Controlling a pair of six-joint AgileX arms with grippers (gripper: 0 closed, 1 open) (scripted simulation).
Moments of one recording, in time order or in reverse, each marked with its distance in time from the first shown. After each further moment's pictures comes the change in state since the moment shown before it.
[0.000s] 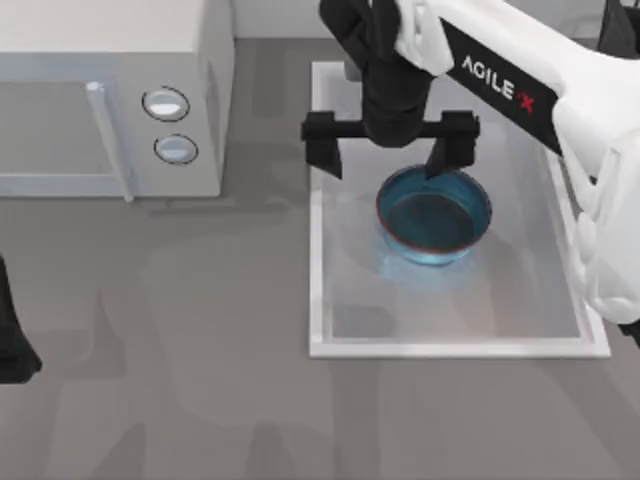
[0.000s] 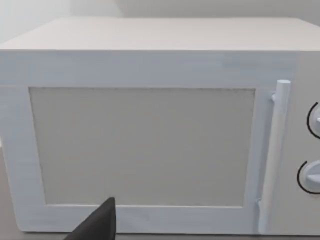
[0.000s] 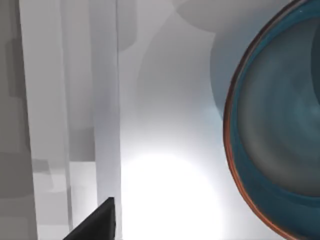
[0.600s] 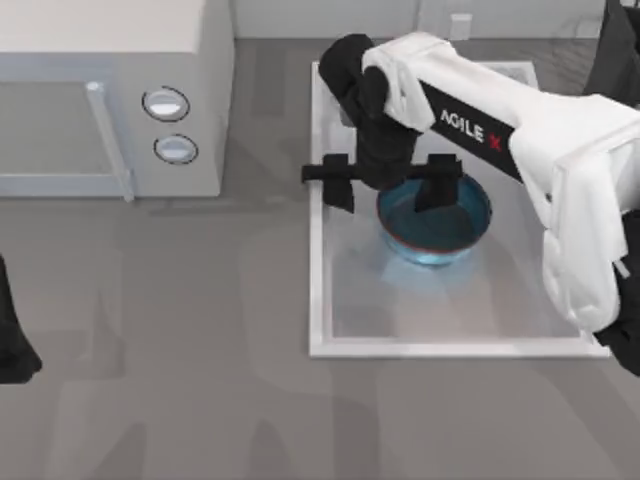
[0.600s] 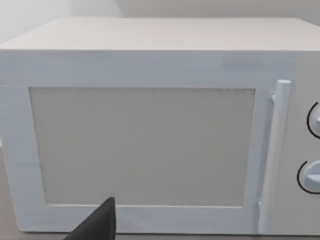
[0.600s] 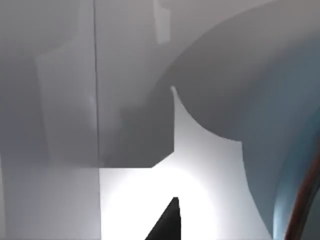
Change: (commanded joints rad) left arm 0.000 0.000 0.000 0.000 0.000 0.000; right arm -0.017 0.173 -0.023 0.202 0.000 -0.016
